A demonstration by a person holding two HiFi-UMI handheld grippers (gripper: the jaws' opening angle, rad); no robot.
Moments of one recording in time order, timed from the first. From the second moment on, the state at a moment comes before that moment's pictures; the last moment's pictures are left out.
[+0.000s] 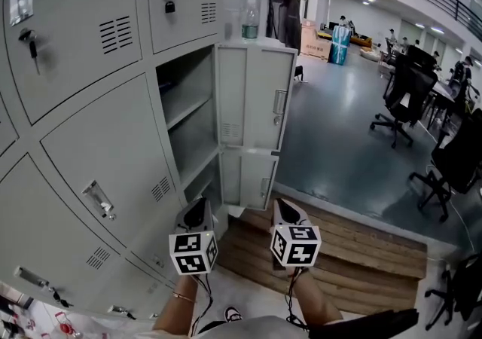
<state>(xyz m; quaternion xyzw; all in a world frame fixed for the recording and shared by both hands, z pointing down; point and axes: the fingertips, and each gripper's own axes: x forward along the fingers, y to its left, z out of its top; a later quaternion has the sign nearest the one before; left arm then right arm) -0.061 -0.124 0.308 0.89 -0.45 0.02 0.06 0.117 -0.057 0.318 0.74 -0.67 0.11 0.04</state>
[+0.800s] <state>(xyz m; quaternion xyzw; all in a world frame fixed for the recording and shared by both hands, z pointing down) -0.061 -0.200 0.349 0.82 -0.56 0.05 0.10 0.133 -0.190 0.352 0.65 -0.74 0.16 0.06</state>
